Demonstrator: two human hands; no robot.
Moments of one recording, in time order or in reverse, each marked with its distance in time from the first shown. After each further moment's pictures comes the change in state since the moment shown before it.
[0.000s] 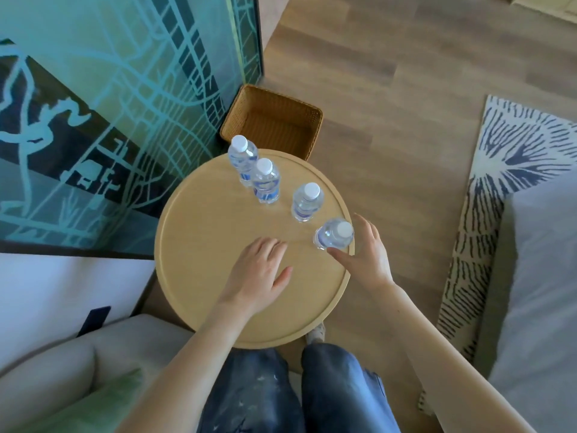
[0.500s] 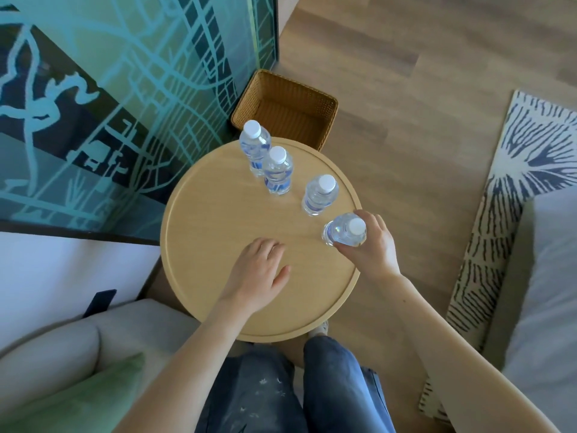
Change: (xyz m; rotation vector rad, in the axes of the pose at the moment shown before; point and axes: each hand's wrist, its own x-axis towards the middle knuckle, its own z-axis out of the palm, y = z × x) left_hand -0.012 -0.014 0.020 -0.005 -0.037 -0.083; right_hand 0.023 0.011 0.023 -0.015 0.062 -0.050
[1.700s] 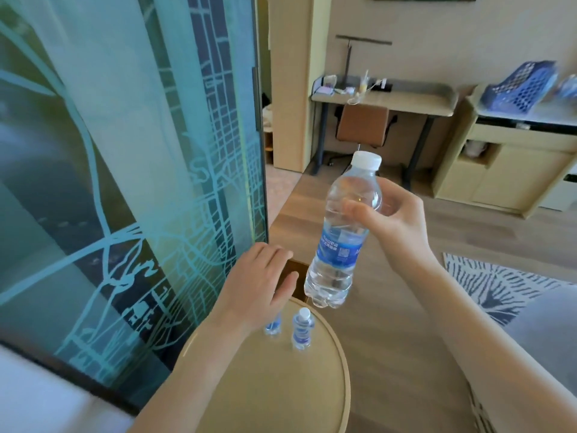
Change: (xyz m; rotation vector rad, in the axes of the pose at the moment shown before) left_hand -0.022 0.104 -0.287 0.162 0.633 0.327; right_hand -0.114 -0.291 -0.279 0.659 0.269 -0.677
